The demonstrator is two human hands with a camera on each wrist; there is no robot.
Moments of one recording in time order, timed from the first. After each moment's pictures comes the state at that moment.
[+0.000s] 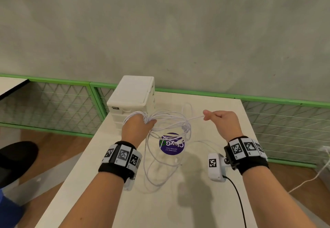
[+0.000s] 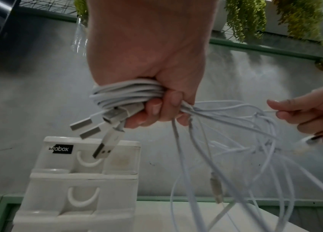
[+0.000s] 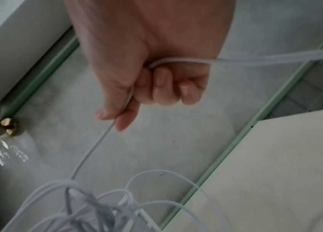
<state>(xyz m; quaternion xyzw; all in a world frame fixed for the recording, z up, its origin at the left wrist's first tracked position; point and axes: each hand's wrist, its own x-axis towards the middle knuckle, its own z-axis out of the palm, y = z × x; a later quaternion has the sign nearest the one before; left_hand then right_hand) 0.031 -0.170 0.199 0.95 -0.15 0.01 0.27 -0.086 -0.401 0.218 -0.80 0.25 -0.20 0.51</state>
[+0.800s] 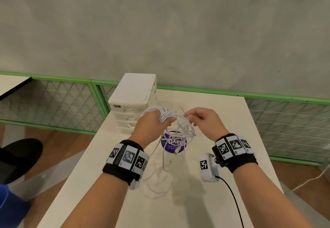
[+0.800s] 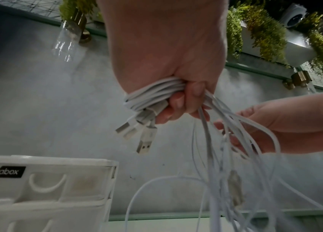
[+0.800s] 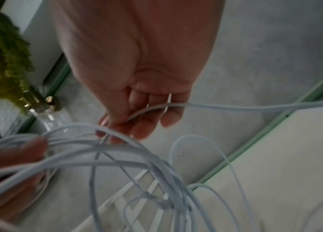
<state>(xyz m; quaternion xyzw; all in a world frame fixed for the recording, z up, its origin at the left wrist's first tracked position) 0.006 -0.189 0.221 0.89 -0.27 -0.03 0.37 -0.060 -0.372 0.204 -0.84 0.08 -0.15 0.52</state>
